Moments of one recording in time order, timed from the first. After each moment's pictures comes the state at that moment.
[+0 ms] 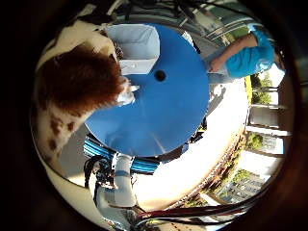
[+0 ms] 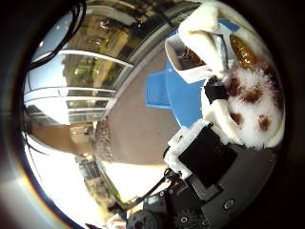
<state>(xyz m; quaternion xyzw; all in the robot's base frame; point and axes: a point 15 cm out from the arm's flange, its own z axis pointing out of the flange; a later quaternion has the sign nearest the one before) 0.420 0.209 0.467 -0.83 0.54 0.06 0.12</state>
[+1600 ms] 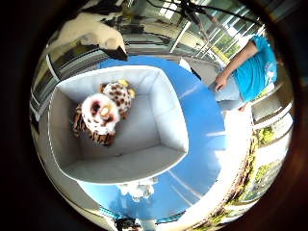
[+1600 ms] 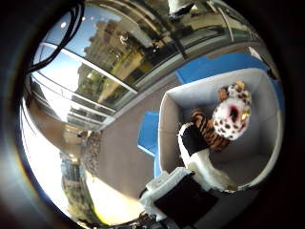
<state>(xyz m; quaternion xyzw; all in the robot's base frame) 0.560 0.268 0.392 -0.83 0.51 -0.01 0.22</state>
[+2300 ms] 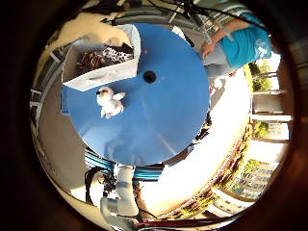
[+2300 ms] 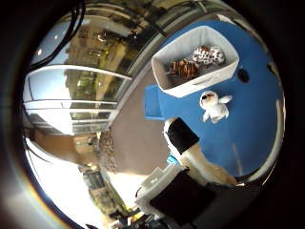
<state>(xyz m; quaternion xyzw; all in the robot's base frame) 0.420 0.099 0.393 -0.80 0.59 0.11 0.05</state>
